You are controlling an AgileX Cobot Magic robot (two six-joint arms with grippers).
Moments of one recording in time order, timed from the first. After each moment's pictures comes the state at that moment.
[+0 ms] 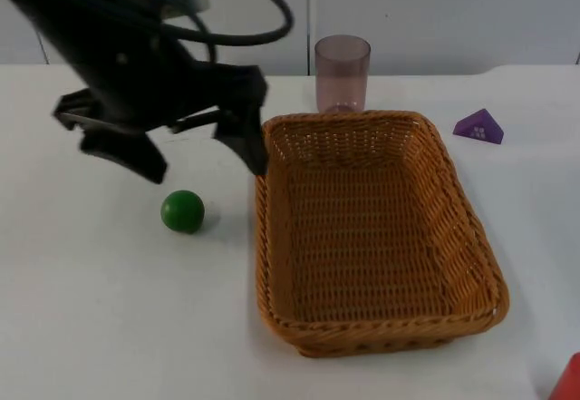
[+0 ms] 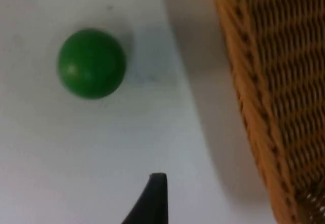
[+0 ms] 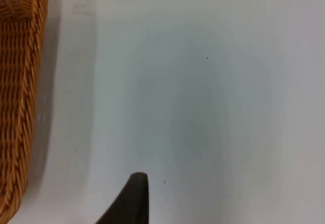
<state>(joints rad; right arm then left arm) 0.01 0.99 -0.78 -0.05 0.74 0.01 -0.38 1.81 -1.18 -0.37 0.74 0.06</state>
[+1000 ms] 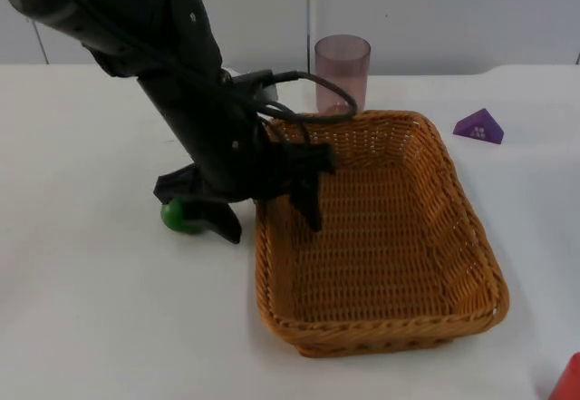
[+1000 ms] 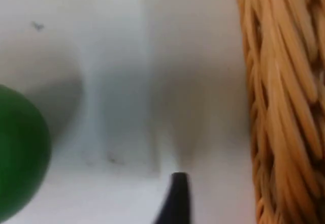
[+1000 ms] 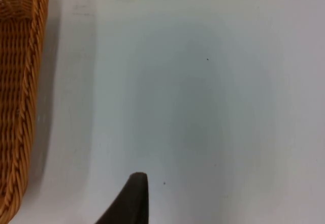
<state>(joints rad) 0.01 0.99 -0.78 -0.05 0.74 0.01 -0.46 2.16 -1.34 -0.43 0.60 -0.06</state>
